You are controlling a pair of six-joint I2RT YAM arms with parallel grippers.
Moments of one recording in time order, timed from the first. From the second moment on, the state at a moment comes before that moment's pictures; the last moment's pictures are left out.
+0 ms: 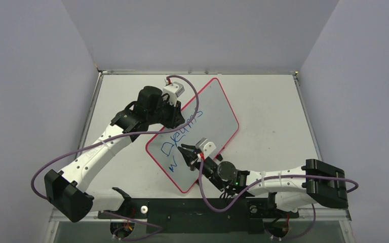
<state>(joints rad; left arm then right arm) -0.60 1.28 1.23 -0.54 0.19 -0.15 1.35 1.29 0.53 0.92 0.53 -0.05</state>
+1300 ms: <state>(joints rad) -0.60 1.28 1.23 -0.54 0.19 -0.15 1.37 1.32 0.42 0.94 0.53 0.10</state>
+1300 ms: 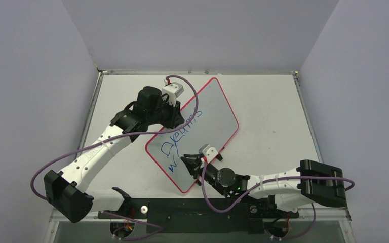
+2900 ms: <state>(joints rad) -0.60 1.27 1.22 -0.53 0.19 -0.15 1.33 1.34 0.57 0.85 0.54 0.01</state>
